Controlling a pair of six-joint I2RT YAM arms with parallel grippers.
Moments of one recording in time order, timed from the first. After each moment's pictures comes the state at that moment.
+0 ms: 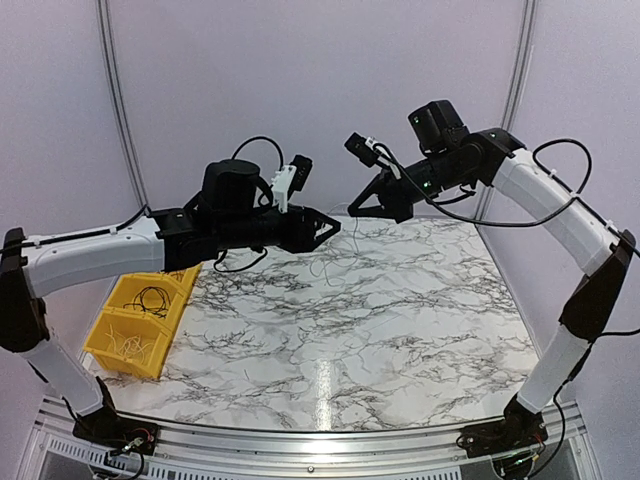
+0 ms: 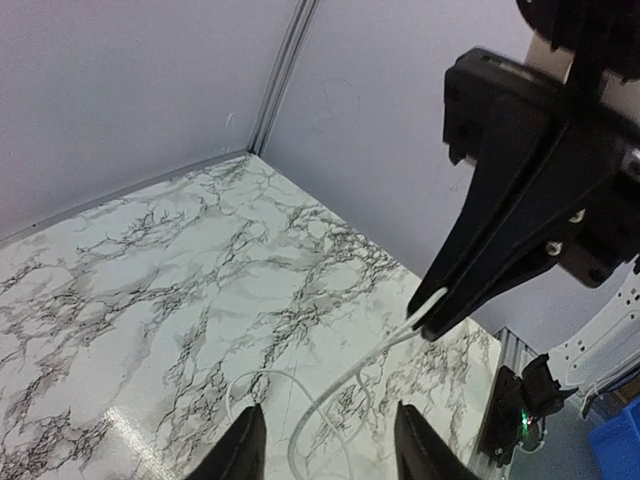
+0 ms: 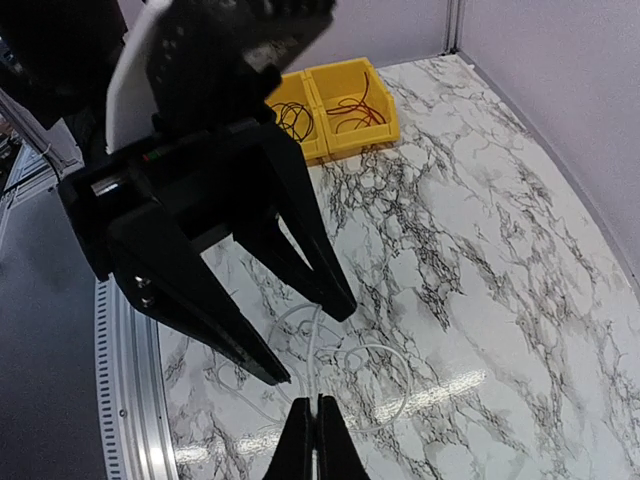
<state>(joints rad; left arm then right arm) -0.91 1.59 1.34 -0.01 0.16 -0.35 0.62 1.69 1.90 -0.99 -0.65 -0.35</state>
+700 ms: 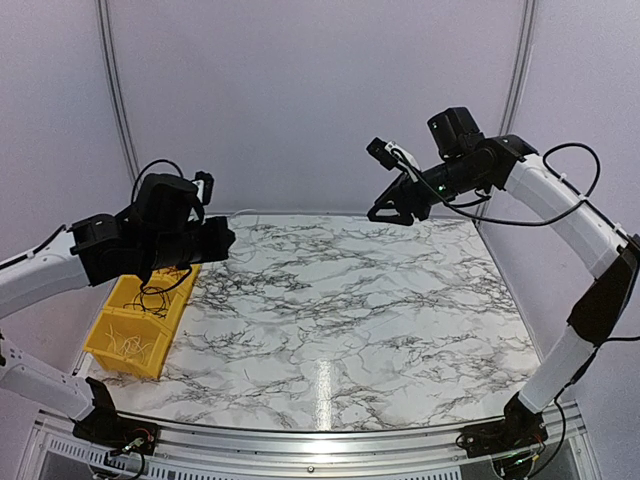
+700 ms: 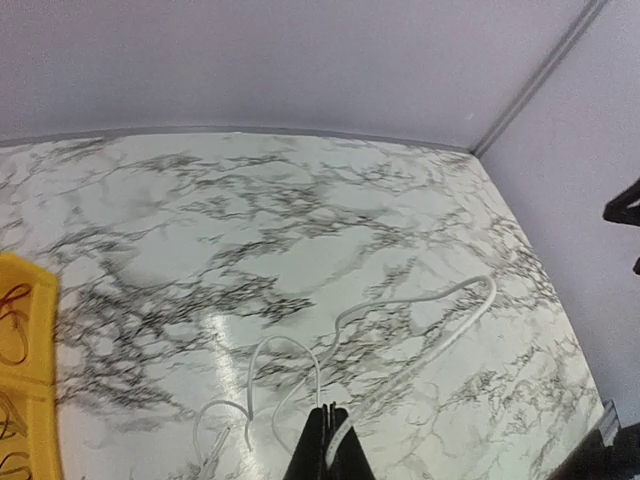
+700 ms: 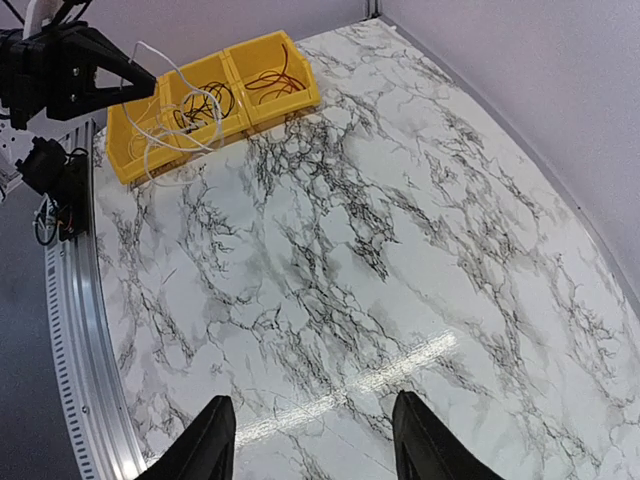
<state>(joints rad) -0.88 1.27 1.17 -0.42 -0.28 -0.57 0.53 1.63 1.81 -0.97 -0.56 -0.34</state>
